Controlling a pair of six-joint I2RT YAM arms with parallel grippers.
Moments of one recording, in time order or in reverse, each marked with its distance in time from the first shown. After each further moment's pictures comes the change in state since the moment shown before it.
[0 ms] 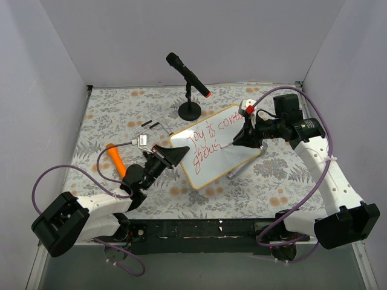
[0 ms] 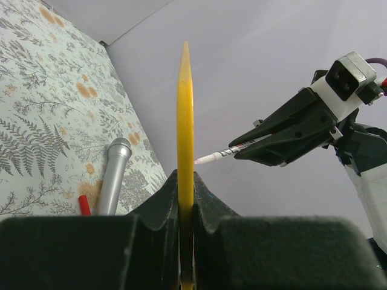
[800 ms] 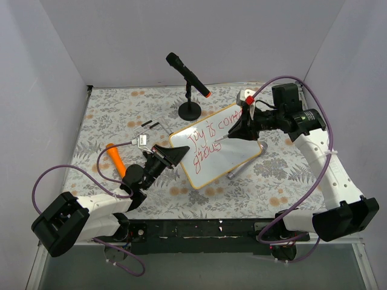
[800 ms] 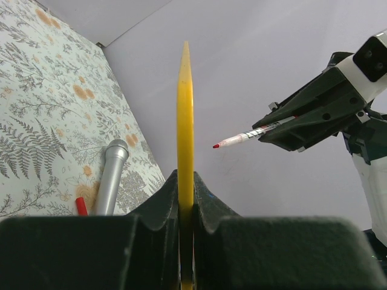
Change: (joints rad) left arm 0.000 0.000 0.001 0.010 0.000 0.000; right arm 0.035 0.065 0.153 -0.030 -0.073 0.016
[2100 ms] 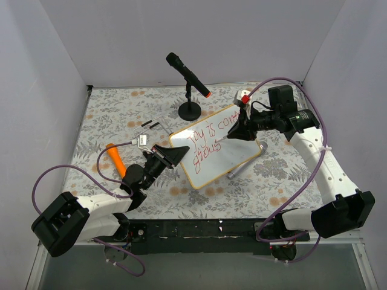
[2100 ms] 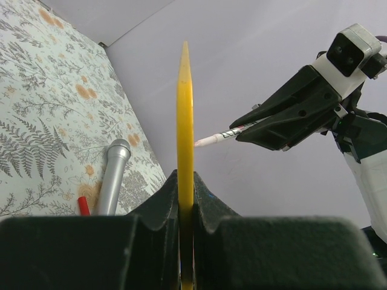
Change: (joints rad) left arm 0.000 0.000 0.000 -0.002 0.000 0.000; right arm 0.000 0.030 -0.048 0.061 0.063 0.064
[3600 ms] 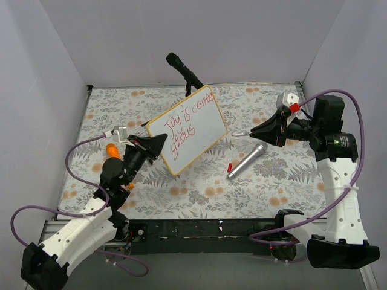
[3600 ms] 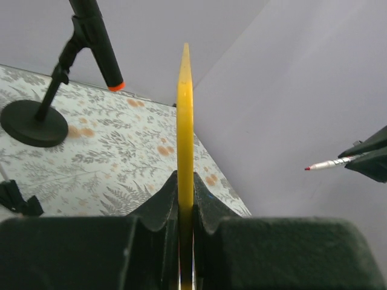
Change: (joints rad) left arm 0.158 -0.440 0.161 -0.616 0.000 0.371; right arm -0.302 -0.274 -0.034 -0.034 -0.310 -0.027
